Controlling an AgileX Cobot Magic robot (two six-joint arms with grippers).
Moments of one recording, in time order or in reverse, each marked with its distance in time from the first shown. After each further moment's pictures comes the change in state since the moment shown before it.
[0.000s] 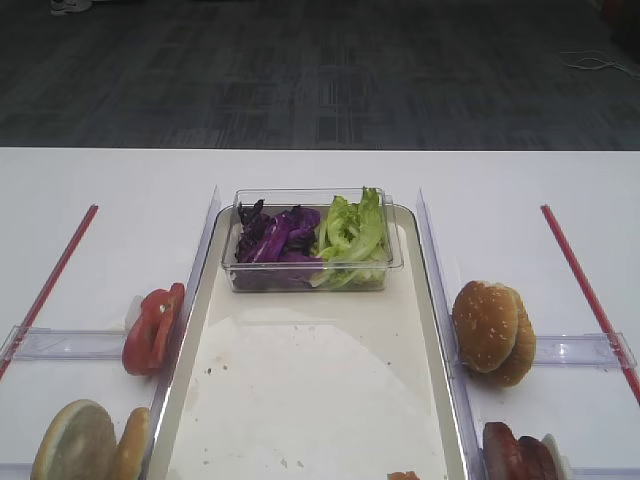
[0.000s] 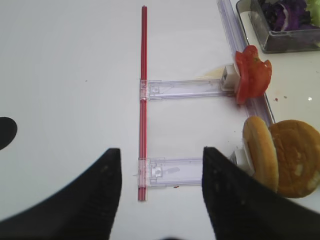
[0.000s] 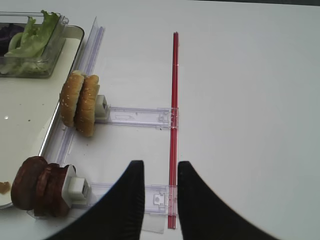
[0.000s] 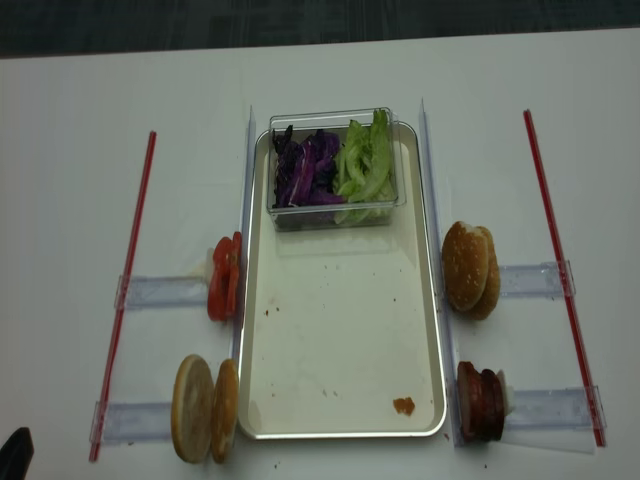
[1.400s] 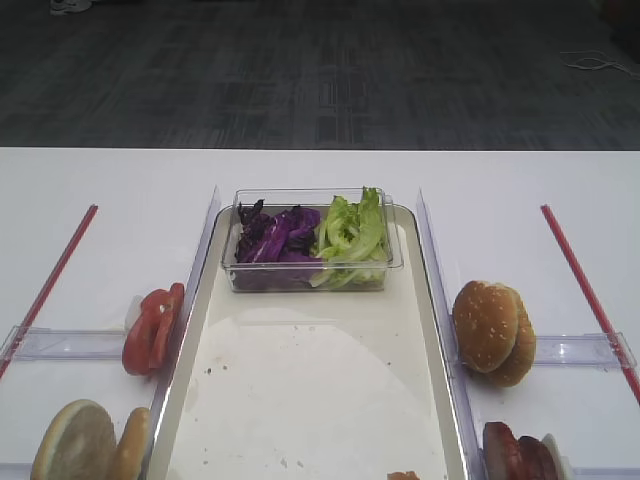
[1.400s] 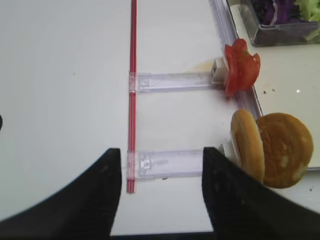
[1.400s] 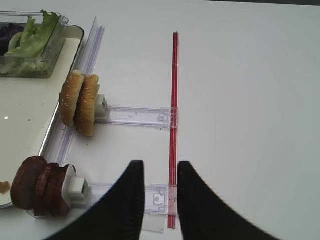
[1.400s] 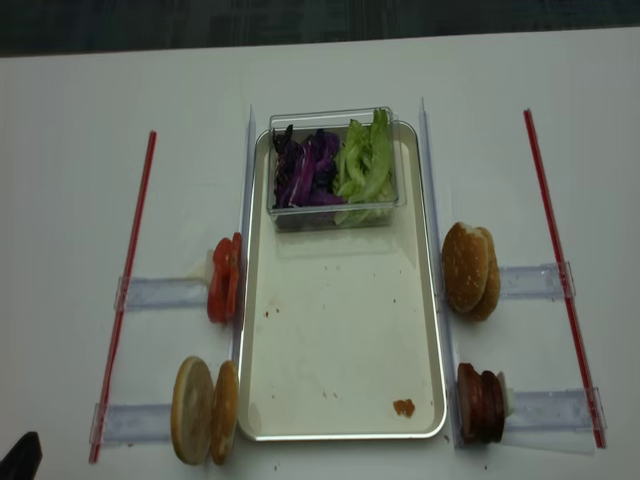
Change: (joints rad) left arm 0.000 0.036 -0.015 -0.039 0.018 0.000; right arm 0.000 0.000 0.000 0.000 0.000 0.000
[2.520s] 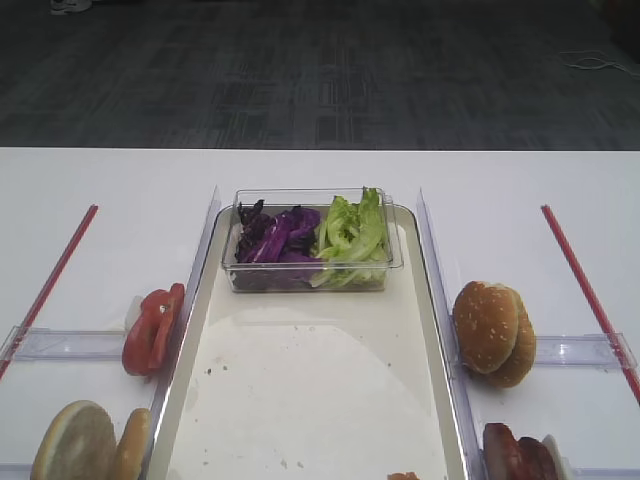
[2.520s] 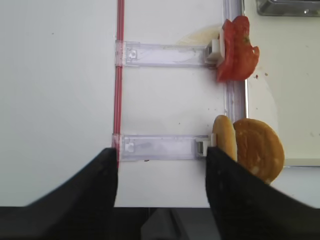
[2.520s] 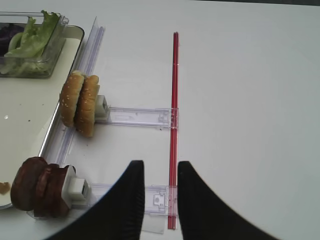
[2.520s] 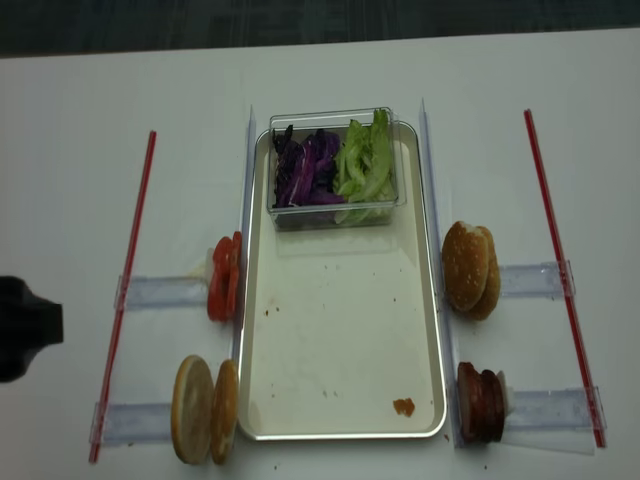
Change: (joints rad) left arm -0.045 0.738 -0.375 -0.007 0.057 -0.104; right arm 0.000 0.000 0.000 0.000 0.000 0.000
